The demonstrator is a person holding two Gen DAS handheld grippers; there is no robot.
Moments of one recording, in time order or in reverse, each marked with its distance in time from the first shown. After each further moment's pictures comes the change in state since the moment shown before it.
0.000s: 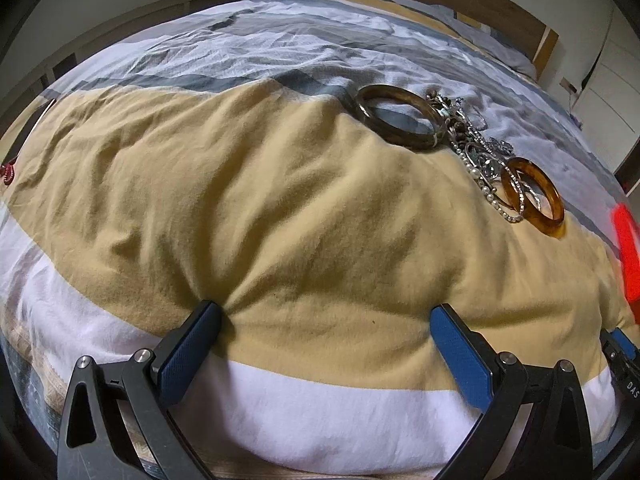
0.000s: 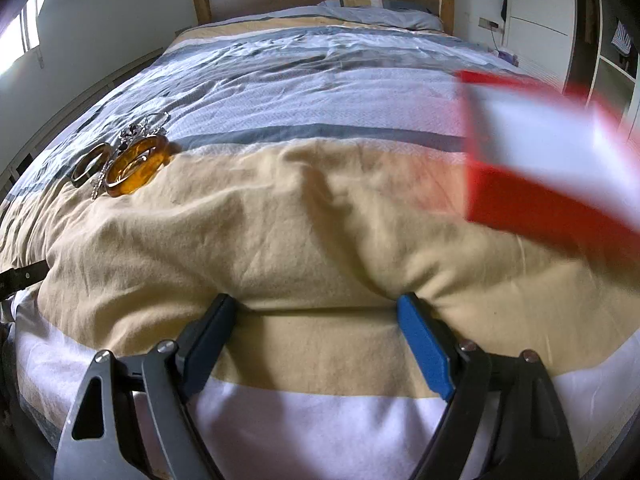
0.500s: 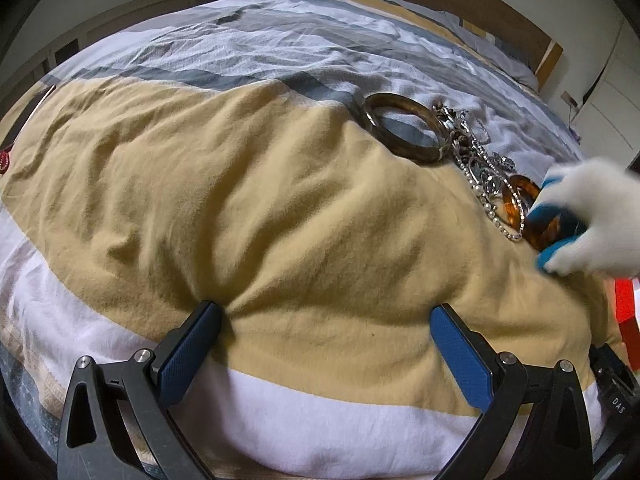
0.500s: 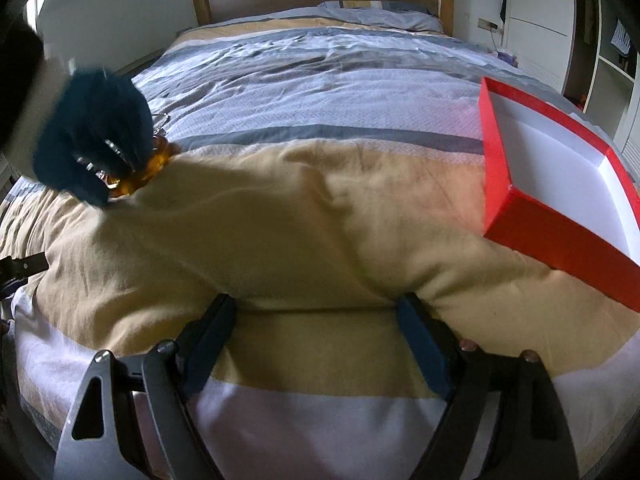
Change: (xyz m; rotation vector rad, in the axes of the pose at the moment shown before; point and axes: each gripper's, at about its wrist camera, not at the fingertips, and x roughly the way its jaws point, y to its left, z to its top) left arm 0.002 0.009 0.007 -0.049 0.004 -0.042; right arm 0.001 0.000 -0.002 0.000 -0.003 -0.002
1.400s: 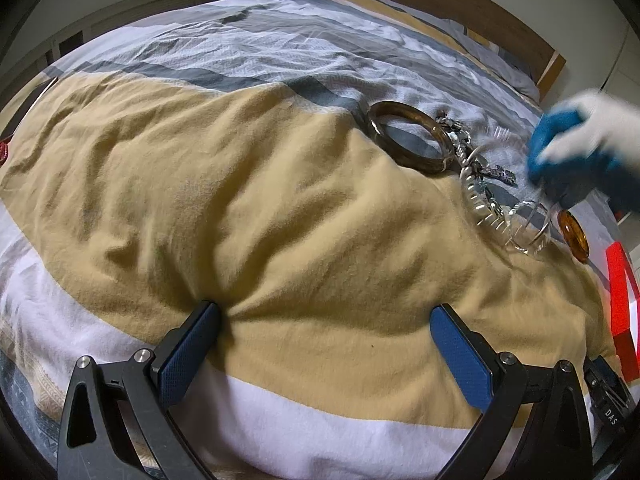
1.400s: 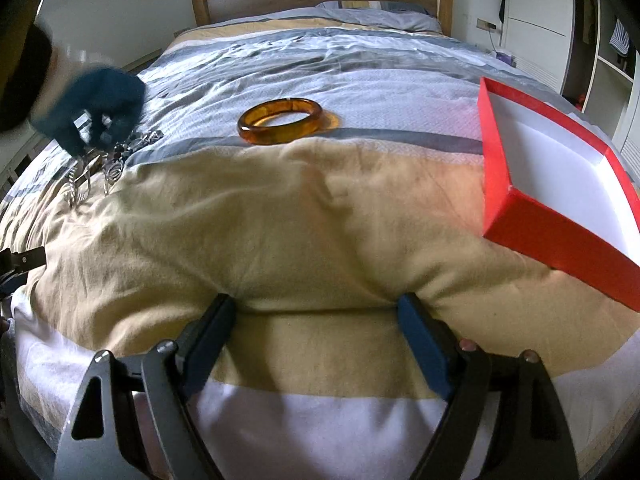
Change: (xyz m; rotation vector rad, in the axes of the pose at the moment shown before) left arm 0.001 0.002 0.002 -0.032 -0.014 -0.014; right arm -0.001 0.000 0.001 -0.001 -0.001 -0.002
